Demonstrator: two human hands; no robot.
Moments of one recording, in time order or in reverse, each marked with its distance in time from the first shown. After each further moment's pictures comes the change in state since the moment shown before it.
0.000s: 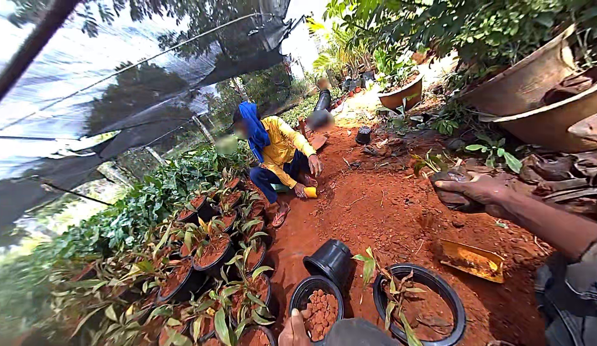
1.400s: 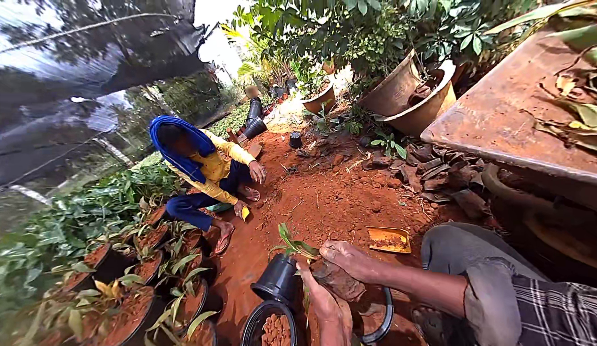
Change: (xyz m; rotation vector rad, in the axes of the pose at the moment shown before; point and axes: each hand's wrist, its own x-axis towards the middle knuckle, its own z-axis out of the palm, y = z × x) left_hand -0.029 0.121 0.191 -0.968 -0.414 -0.216; right_hand -0.031 0.109 0.085 -0.154 -0.688 -0.403
